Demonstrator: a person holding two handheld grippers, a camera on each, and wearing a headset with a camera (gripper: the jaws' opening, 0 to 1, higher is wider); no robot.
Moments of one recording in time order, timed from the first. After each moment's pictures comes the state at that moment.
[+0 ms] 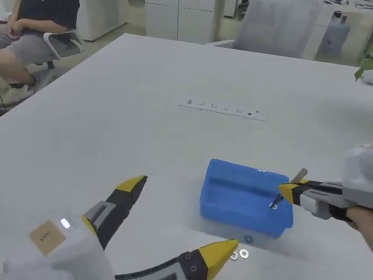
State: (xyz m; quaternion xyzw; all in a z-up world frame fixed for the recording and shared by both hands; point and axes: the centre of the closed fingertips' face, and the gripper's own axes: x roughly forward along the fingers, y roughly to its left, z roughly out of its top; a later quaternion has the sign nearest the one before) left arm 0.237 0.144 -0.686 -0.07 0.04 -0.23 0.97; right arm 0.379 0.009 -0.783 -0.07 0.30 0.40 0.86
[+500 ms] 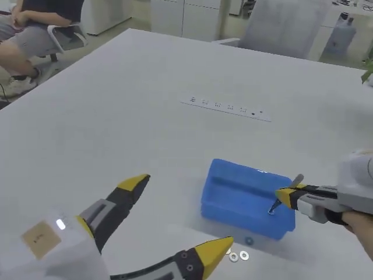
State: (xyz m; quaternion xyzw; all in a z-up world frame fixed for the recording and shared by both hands) left arm 0.237 0.148 -0.683 -0.06 0.04 -0.23 0.97; right arm 0.379 0.007 -0.780 -0.08 0.30 0.41 0.86
